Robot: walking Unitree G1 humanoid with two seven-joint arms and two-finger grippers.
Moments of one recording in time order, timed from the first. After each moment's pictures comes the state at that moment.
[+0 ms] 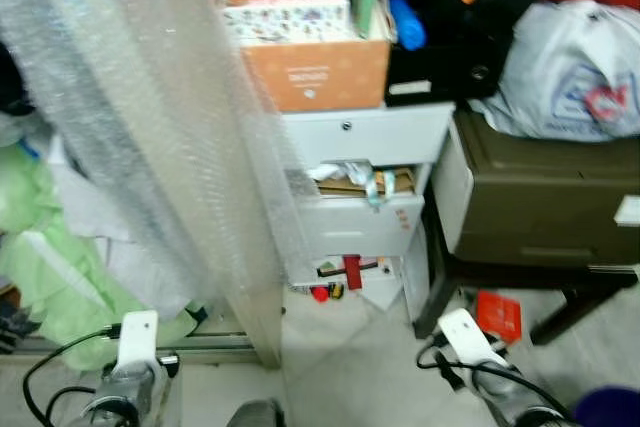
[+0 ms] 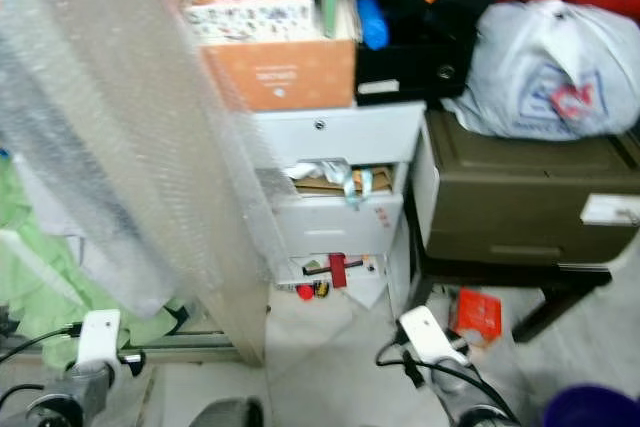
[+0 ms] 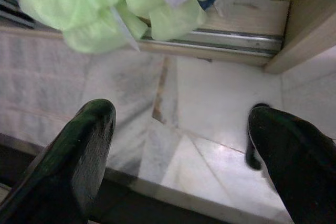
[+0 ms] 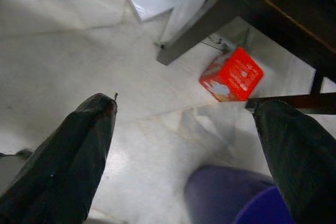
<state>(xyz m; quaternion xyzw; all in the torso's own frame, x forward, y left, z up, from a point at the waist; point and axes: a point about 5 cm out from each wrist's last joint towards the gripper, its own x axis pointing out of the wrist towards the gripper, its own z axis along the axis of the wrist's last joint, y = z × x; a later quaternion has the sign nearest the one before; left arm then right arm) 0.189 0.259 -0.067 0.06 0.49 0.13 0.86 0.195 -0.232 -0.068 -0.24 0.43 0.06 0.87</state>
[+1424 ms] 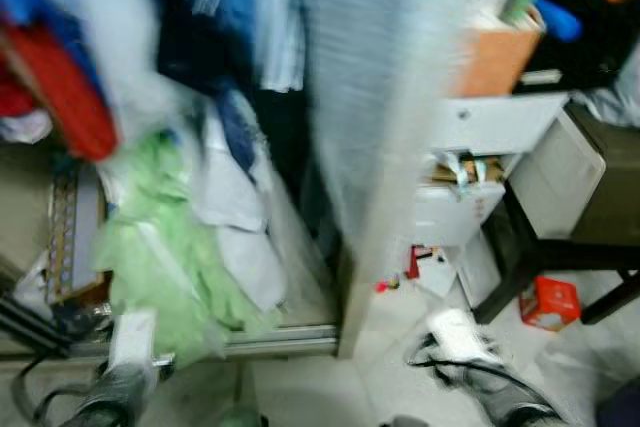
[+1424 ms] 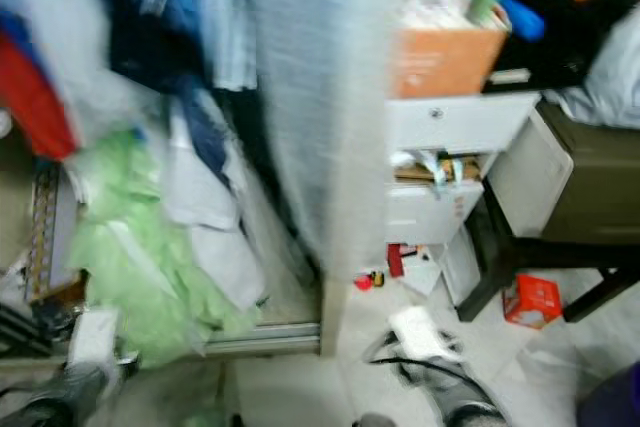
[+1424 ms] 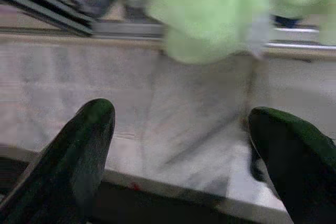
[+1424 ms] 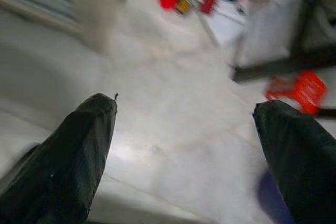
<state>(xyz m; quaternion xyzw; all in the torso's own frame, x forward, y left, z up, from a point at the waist) 0.181 0.267 -0.068 0.07 0.50 0.14 0.85 0.200 -0.213 -0.070 -0.23 0.43 0.08 0.87</state>
